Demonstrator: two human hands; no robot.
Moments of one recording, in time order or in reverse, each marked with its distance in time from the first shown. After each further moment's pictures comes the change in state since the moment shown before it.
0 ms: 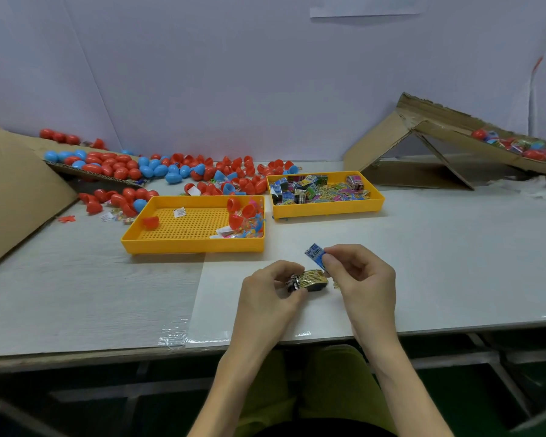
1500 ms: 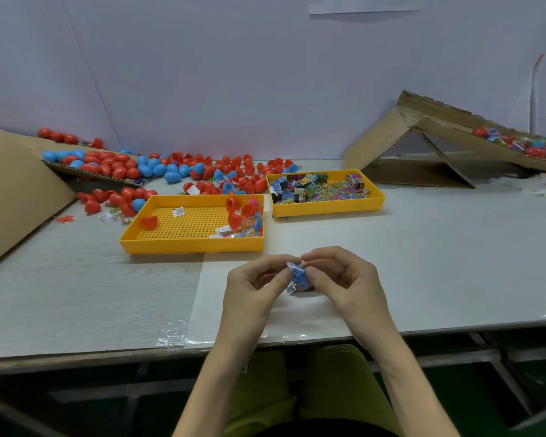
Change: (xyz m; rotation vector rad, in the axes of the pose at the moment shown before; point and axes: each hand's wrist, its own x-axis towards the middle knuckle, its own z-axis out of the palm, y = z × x) left_hand 0.000 -0.003 -0.015 -0.531 0.008 0.058; right_hand -0.001 -0.011 -0.001 0.148 -0.354 0.054
